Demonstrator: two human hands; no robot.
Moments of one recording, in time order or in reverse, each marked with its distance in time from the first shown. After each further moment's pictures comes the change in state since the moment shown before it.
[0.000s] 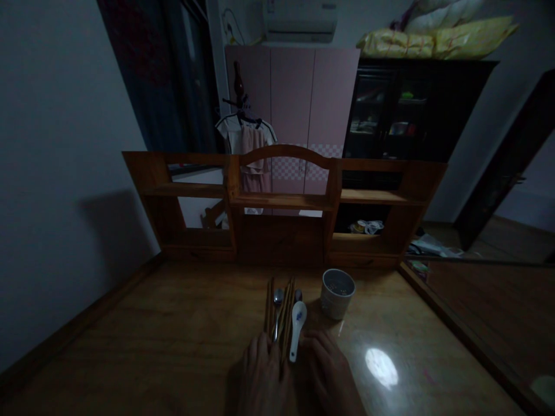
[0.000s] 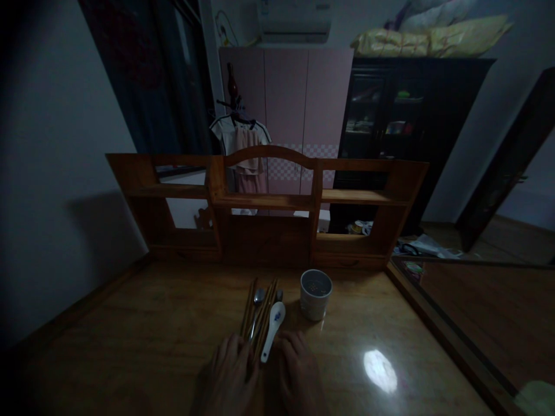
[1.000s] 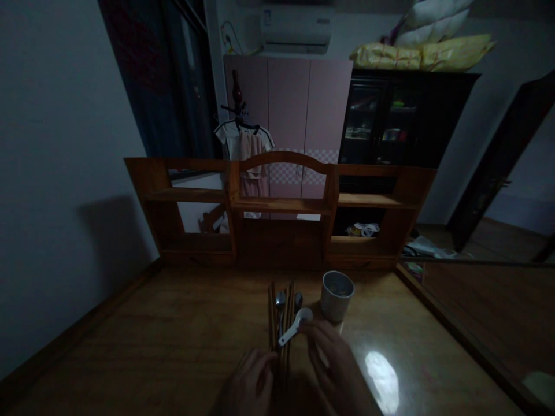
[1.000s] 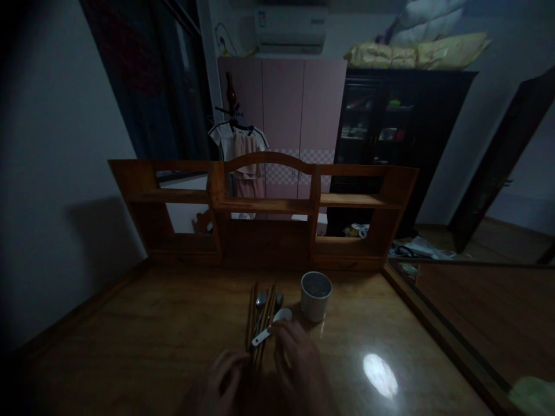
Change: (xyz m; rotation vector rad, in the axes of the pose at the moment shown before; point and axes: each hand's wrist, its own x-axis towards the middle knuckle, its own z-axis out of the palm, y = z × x) left_hand -0.011 -0.038 -0.009 -0.673 -0.028 -0.066; right_hand 0.017 -0.040 -0.030 -0.038 0.007 -0.036
